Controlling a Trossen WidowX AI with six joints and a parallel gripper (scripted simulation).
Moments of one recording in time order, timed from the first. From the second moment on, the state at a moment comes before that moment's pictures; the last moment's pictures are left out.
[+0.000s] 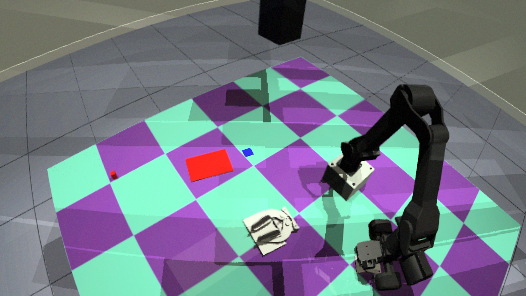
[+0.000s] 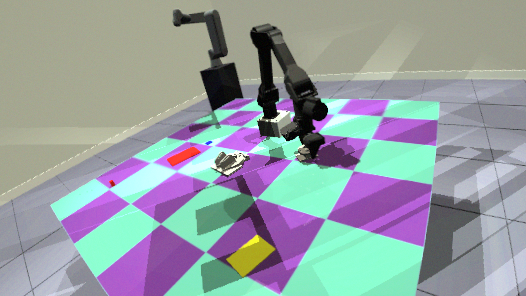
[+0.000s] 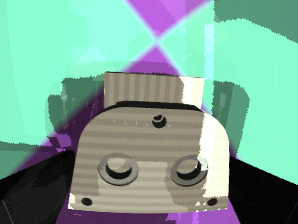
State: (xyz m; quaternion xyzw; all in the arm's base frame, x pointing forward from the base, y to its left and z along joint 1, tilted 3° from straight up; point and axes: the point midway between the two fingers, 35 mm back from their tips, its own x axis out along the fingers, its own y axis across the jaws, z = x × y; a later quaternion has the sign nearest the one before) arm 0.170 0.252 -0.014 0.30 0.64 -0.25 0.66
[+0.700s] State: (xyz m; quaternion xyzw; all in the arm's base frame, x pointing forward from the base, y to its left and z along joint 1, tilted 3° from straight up) arm 0.169 0.249 -0.012 0.29 0.64 -0.25 0.66
